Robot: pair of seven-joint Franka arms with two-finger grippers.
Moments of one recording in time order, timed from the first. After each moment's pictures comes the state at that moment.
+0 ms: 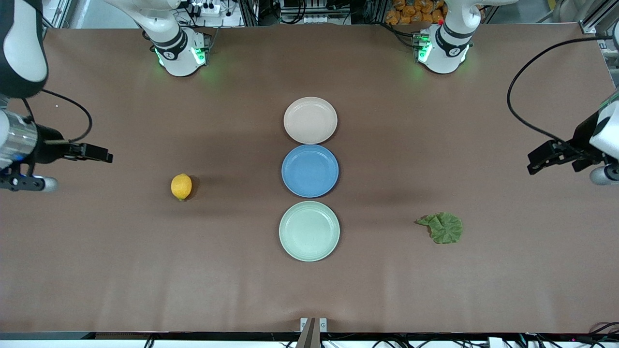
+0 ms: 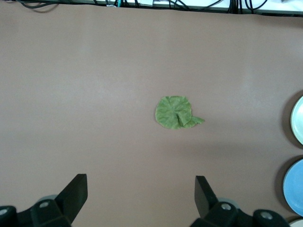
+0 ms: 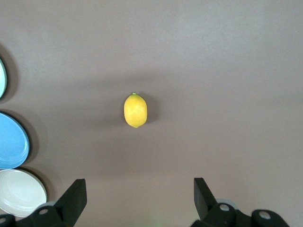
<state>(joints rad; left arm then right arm) -0.10 0.15 0.04 -1.43 0.02 1.69 -0.12 -0.12 0.19 0.11 -1.49 0.07 1.52 0.08</state>
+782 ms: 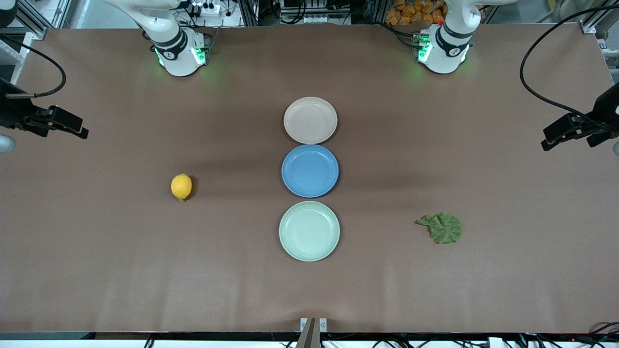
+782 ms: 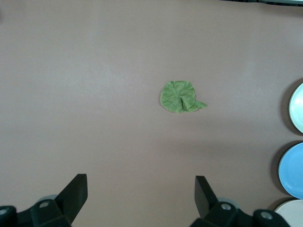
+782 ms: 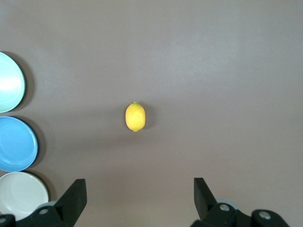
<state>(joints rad) -0.08 0.08 0.04 -1.45 0.01 1.61 -0.12 -0.08 0.05 0.08 -1.49 0.03 1.51 0.08</state>
